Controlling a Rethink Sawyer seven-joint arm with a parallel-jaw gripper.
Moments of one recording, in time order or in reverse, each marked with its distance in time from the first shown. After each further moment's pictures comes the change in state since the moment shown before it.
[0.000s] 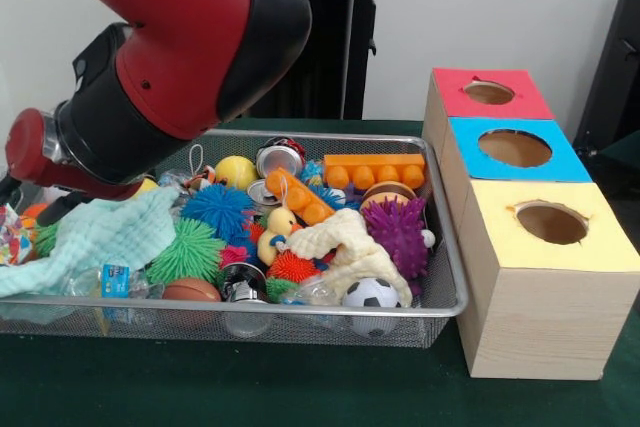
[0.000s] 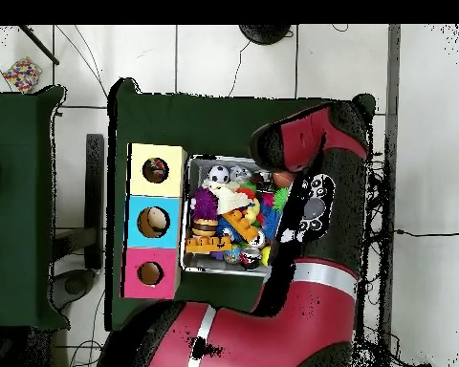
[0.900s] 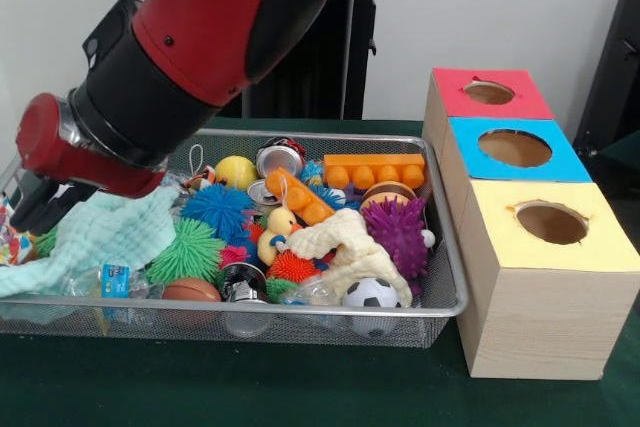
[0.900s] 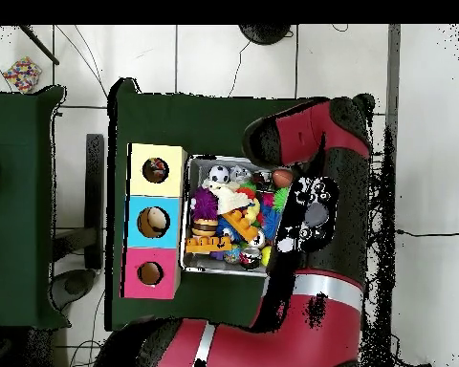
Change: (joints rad) arm -0.001 -0.075 0.048 0.041 0.011 -0.104 0.000
